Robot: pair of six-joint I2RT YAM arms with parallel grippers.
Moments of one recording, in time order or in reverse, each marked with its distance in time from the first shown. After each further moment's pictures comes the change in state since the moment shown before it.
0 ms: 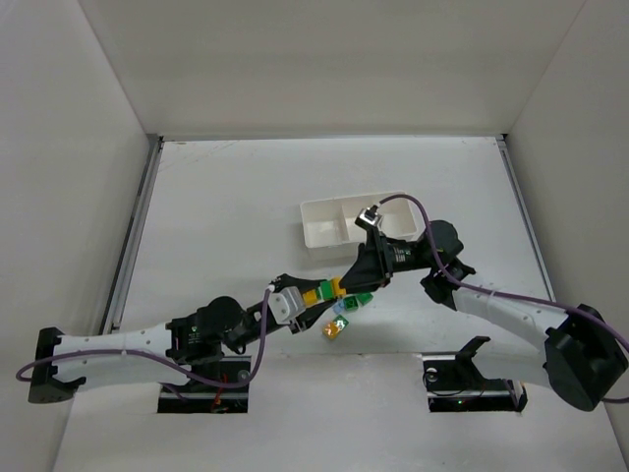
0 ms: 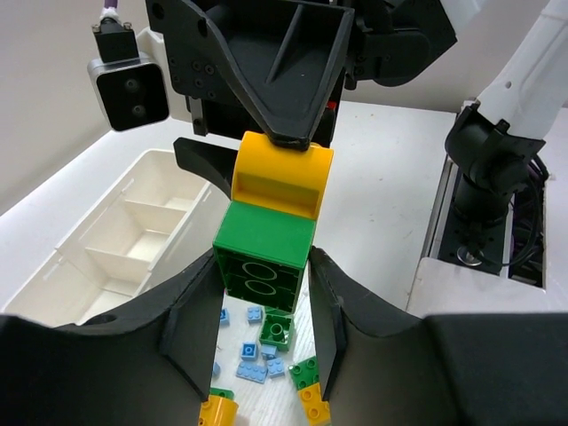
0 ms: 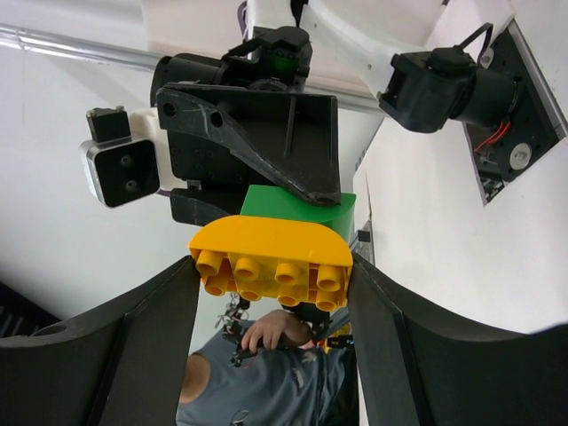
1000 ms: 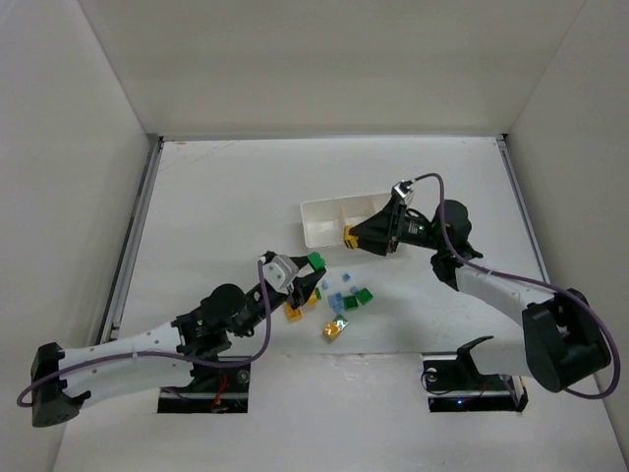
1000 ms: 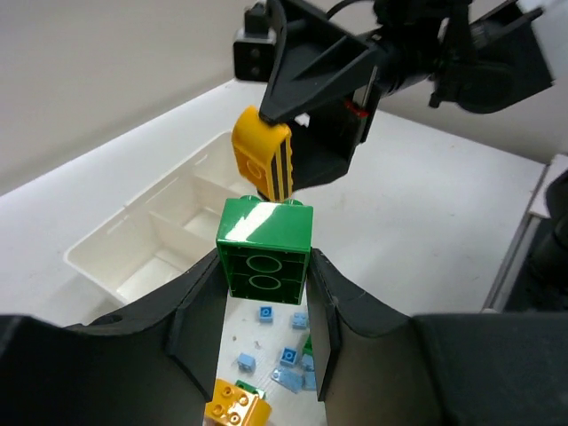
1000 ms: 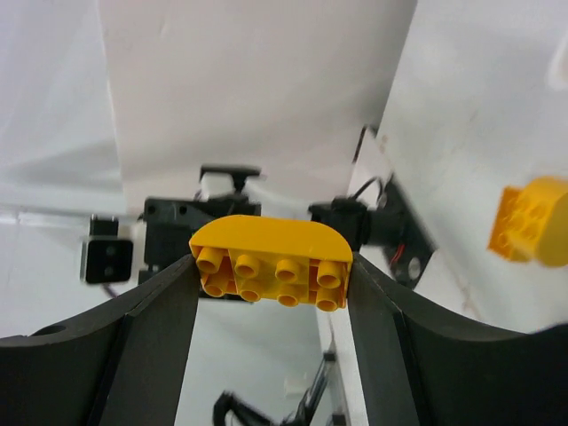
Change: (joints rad) left arm 0.164 0.022 -0.027 0.073 -0.075 -0.093; right arm -0.246 0.103 0.010 -0.027 0.129 -0.075
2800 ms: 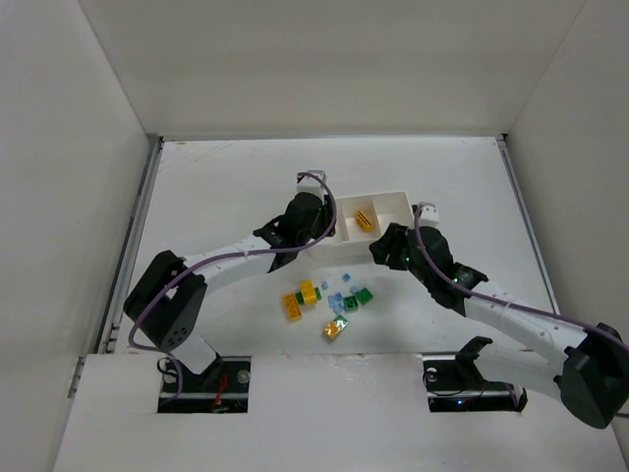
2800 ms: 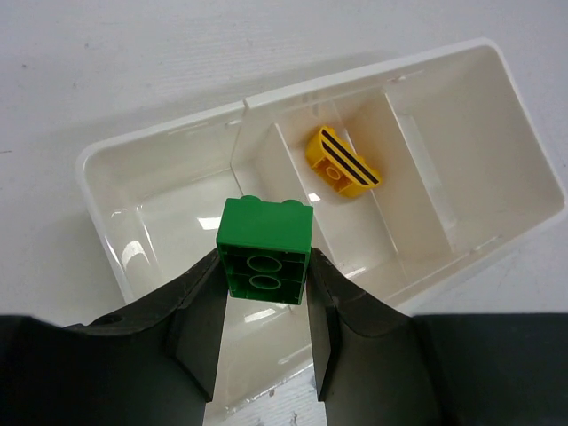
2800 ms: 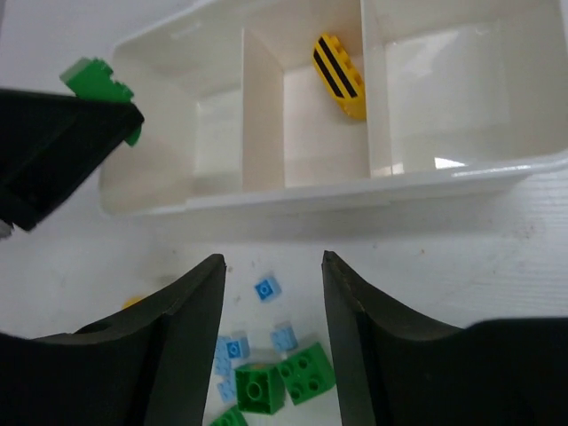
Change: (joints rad) left arm 0.478 0.956 0.523 -0.162 0.069 -0.537; right arm 0.243 -0.208 0.005 -0.729 1.157 -0.771
